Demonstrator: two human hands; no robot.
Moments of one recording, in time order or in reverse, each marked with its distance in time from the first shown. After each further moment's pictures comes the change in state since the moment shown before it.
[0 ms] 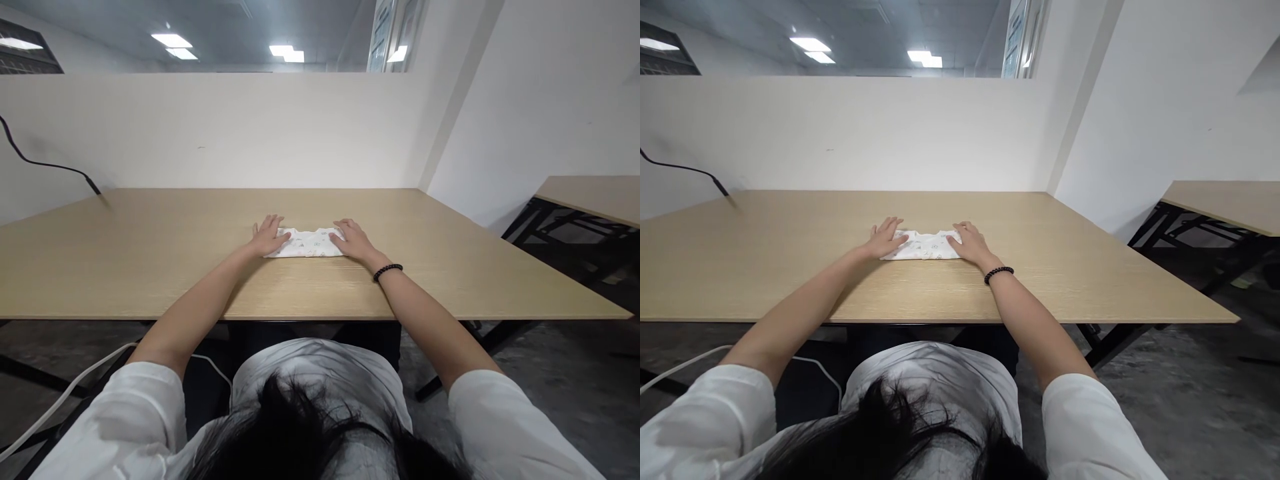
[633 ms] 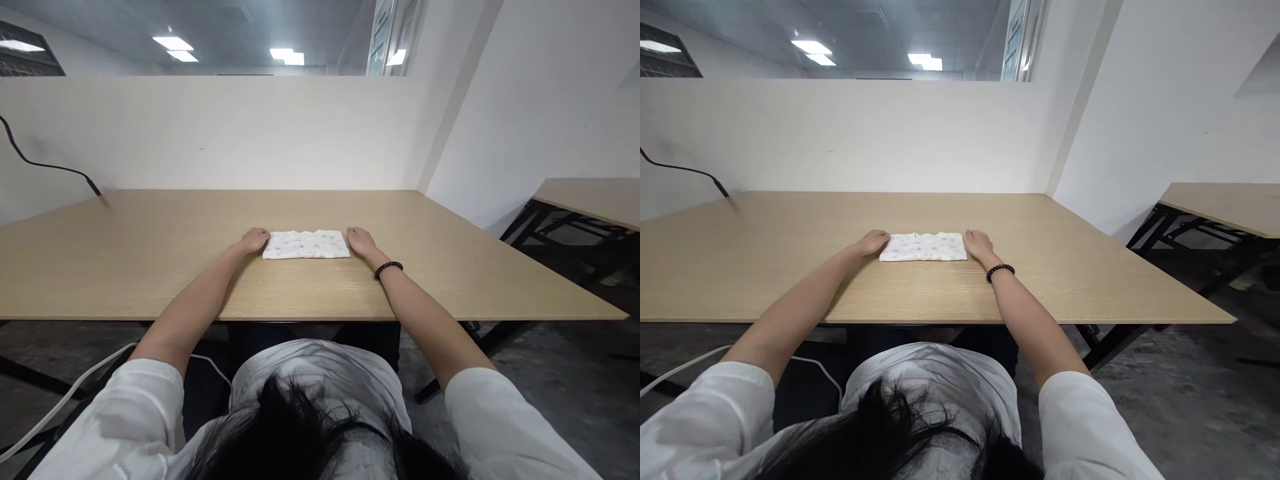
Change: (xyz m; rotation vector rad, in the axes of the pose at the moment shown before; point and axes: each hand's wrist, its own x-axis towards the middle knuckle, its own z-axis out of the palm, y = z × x) left_hand 0.026 -0.061 0.000 -0.304 -0.044 -0.179; right_hand 0.005 0.006 -0.006 -0.022 0.077 0.368
